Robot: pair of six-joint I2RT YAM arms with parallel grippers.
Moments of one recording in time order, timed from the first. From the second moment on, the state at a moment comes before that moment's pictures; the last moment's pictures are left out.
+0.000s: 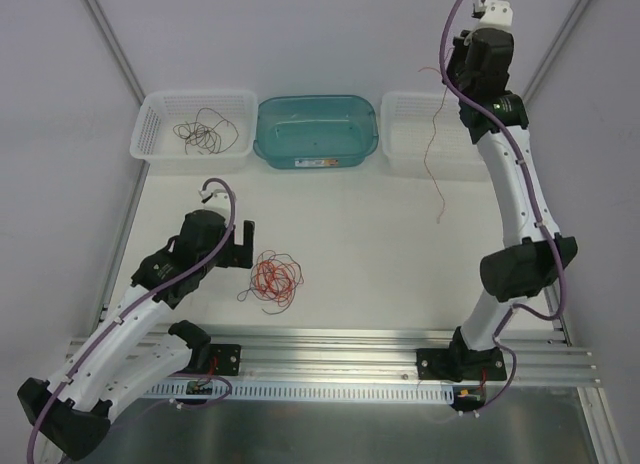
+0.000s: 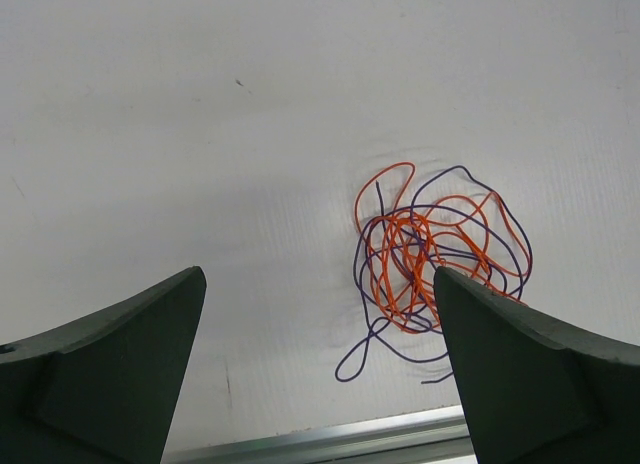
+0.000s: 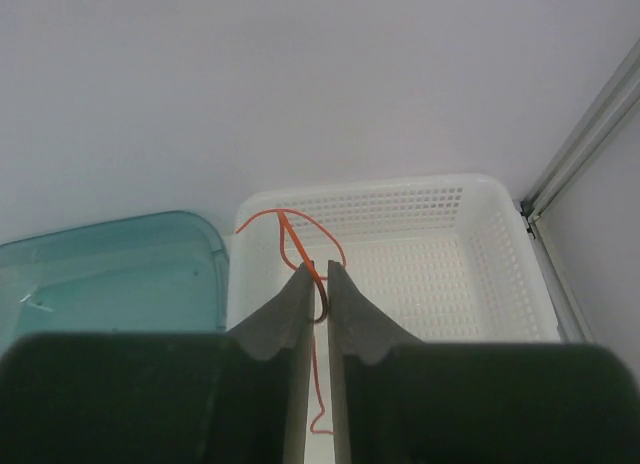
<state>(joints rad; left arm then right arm) -0.53 0.75 0.75 -0.71 -0.27 -0.25 0.21 1.75 2.07 -0.46 0.29 0.12</state>
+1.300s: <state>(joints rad) -0.48 0.69 0.72 -0.69 -0.18 -0.25 0.19 1.70 1.24 -0.41 -0.16 0.23</state>
